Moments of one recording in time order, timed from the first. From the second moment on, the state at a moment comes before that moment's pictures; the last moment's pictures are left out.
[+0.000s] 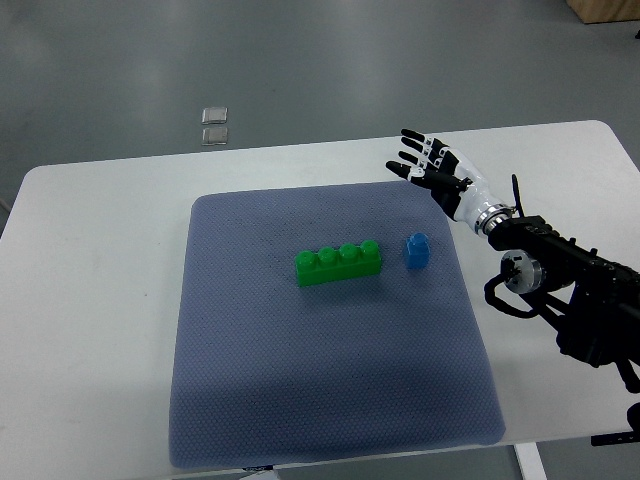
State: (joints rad) left arm 0.00 0.00 -0.15 -0.13 0.07 -0.02 0.02; right arm 0.70 -0.19 0.64 0.75 -0.30 0.07 0.33
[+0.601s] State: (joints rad) left arm 0.00 0.00 -0.15 -0.13 0.07 -0.01 0.02; right arm 0.71 -0.30 0.62 0.82 -0.44 0.12 0.37
